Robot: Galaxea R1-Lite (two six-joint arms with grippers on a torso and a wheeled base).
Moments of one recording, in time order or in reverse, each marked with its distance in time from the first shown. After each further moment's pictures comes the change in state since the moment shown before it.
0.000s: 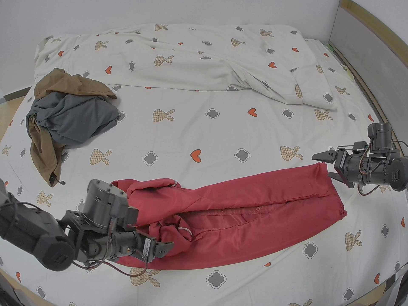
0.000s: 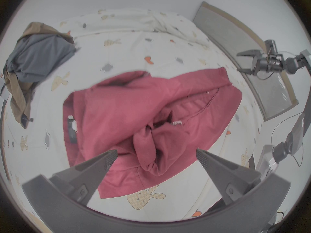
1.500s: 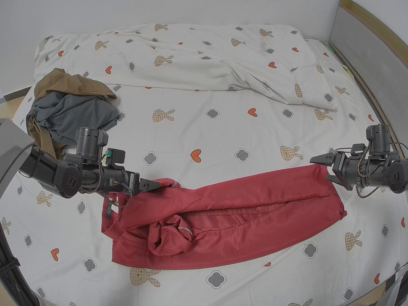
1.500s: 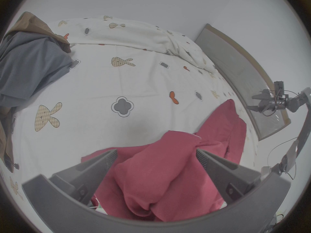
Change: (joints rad) left arm 0.371 0.264 -0.474 0.071 -0.392 0.182; right arm 0.017 -0.002 0.016 0.000 0.000 0.000
